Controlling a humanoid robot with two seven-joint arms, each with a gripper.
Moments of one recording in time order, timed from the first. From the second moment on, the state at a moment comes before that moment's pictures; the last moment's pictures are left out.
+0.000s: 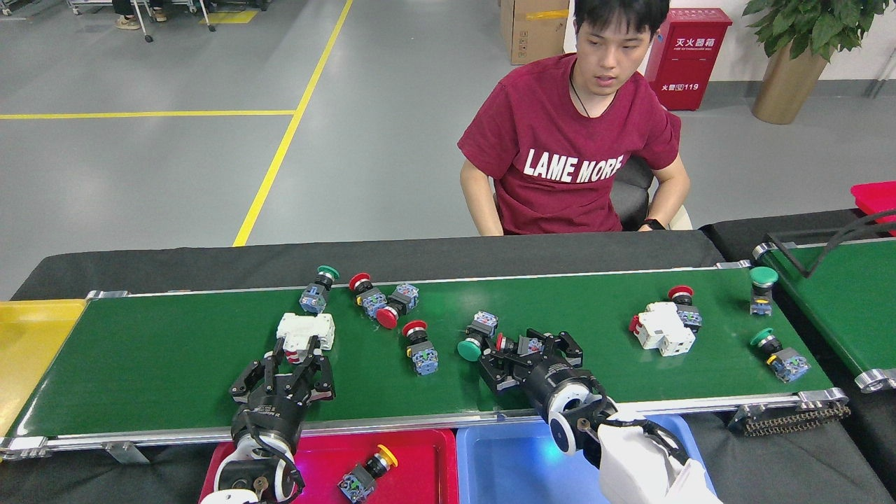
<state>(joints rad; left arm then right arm) -0.14 -0.06 0.06 -1.49 -1.58 -0.11 -0.08 -0.54 -0.13 0.80 -1.14 0.84 0.15 0.17</state>
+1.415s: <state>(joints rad) 0.09 -0.03 -0.09 -1.74 -1.53 -0.41 -0.09 -0.13 -0.41 0.23 -1.45 0.76 -0.44 0.17</state>
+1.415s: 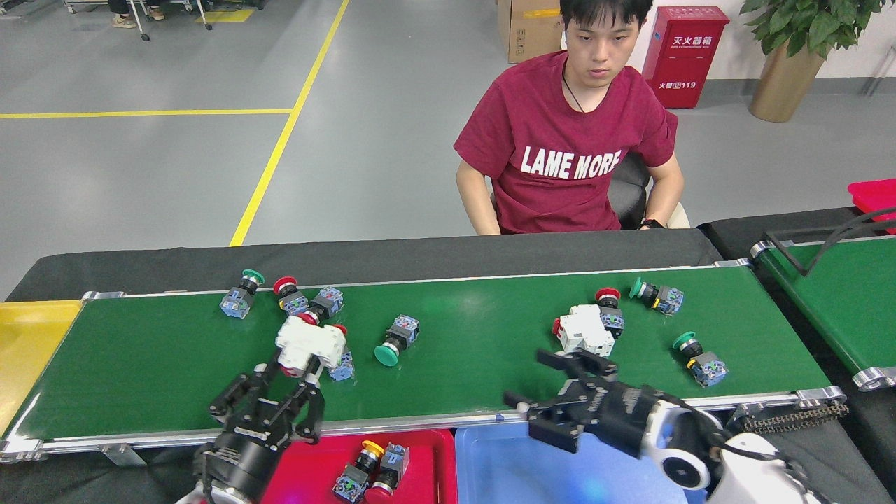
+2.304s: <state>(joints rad) 0.22 -0.06 -0.33 -1.76 -1.66 -0.22 -0.08 0.05 -0.44 0.09 -1.45 0.88 0.05 -0.22</state>
